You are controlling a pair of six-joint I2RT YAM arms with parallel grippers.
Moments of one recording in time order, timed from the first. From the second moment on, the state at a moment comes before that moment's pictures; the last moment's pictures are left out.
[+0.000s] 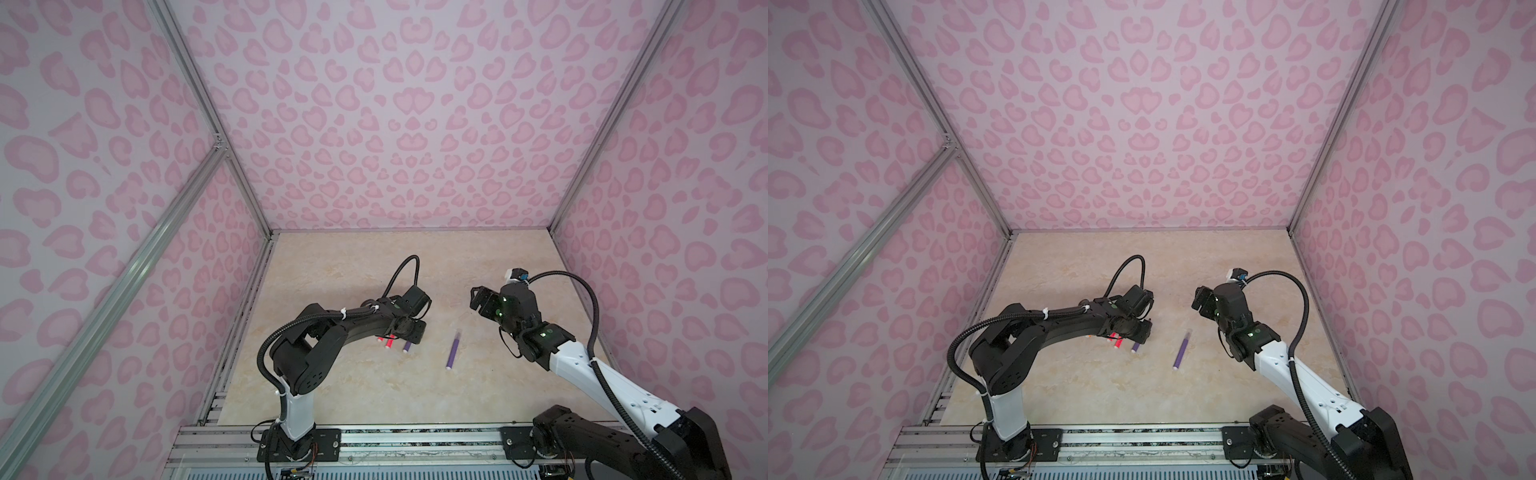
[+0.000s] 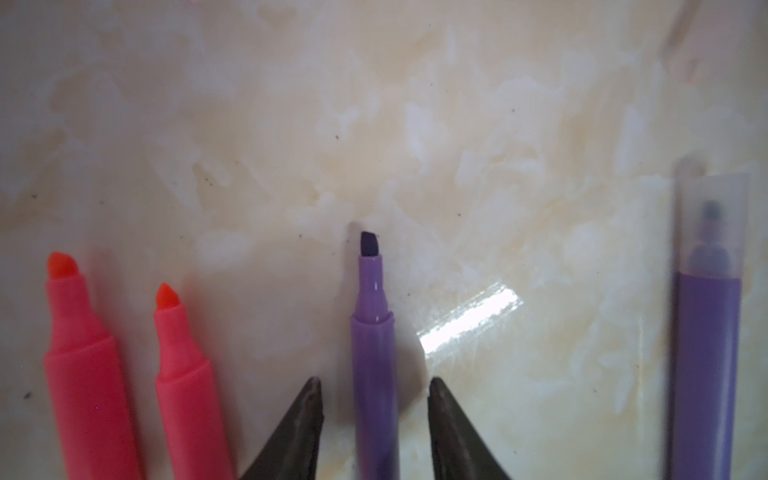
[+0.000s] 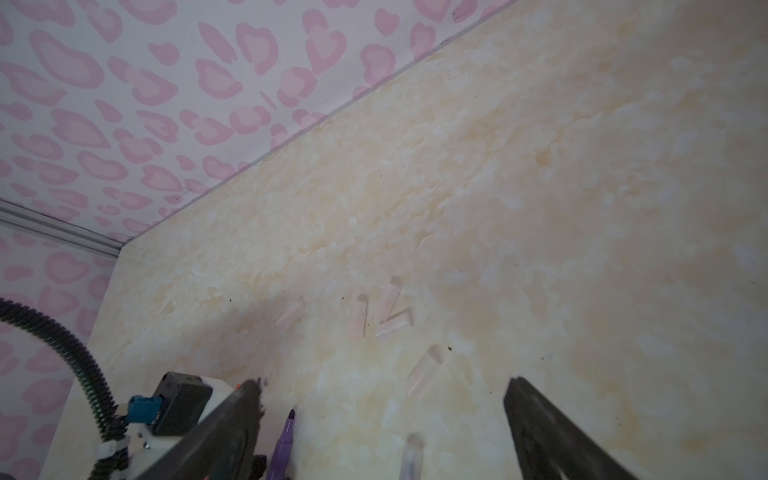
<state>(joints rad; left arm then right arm) -0.81 1.90 1.18 -0.45 -0.01 -0.34 0.45 1.08 0.67 -0.17 0.24 0.72</state>
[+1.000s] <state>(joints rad) -0.87 1.97 1.29 -0.58 -0.15 -0.30 0.45 1.07 0.67 -0.17 0.25 0.72</state>
